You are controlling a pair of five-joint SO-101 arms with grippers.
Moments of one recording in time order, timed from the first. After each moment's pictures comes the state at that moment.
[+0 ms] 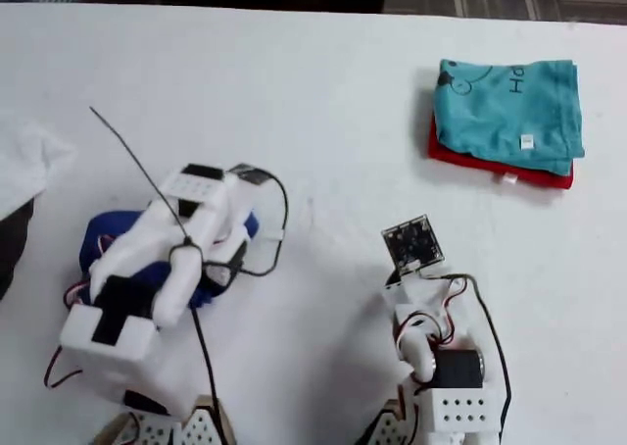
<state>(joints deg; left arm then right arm) 4.2 12.1 26.2 79.2 -10.5 -4.5 -94.4 96.6 52.1 23.4</state>
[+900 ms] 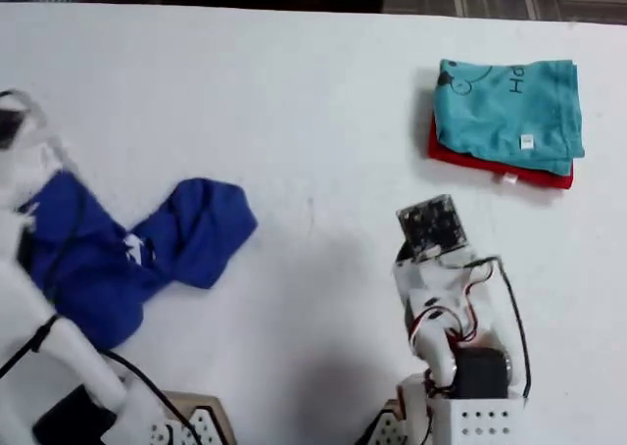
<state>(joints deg) -52.8 -23.8 8.0 100.8 -42.1 -5.9 -83.6 68.9 59.9 23.3</state>
